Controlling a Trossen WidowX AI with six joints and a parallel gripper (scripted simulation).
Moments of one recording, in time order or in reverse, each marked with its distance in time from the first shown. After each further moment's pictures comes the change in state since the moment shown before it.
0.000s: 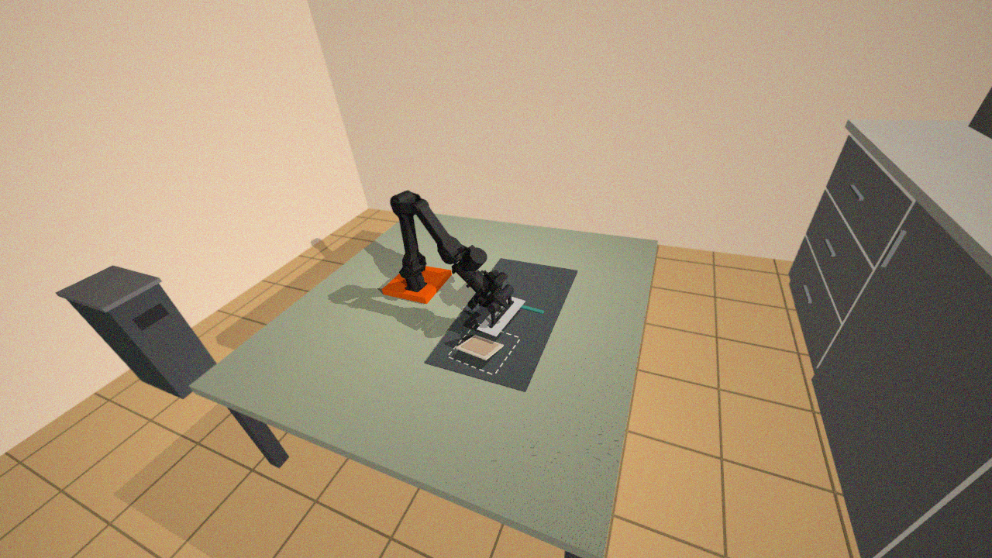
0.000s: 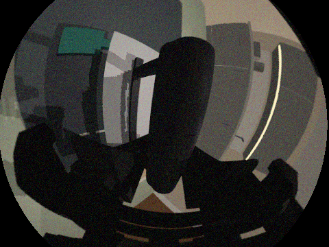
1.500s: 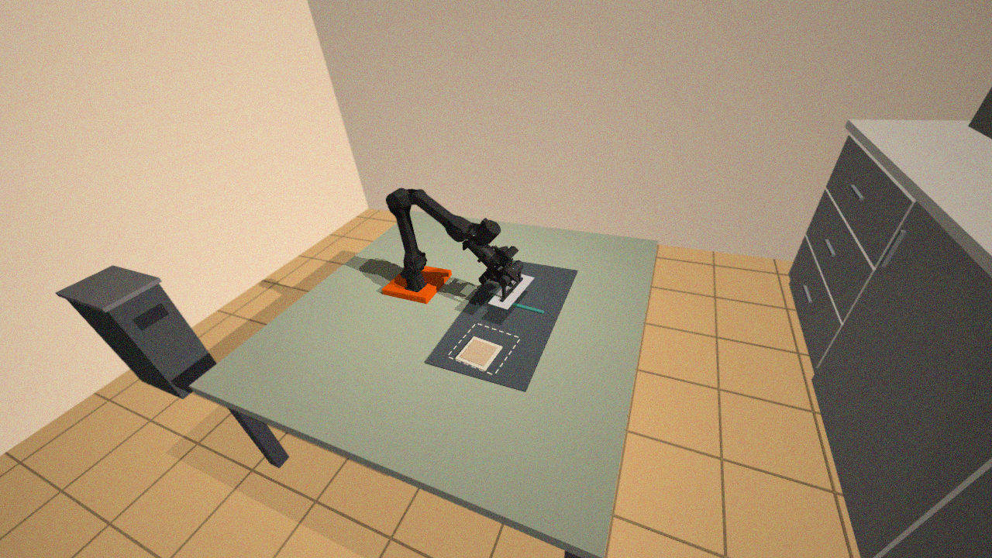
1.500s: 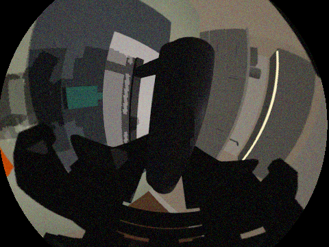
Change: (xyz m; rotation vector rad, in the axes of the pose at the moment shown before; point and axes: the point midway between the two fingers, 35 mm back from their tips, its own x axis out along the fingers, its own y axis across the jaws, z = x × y) arm -0.034 -0.033 0.085 -0.009 -0.009 -0.005
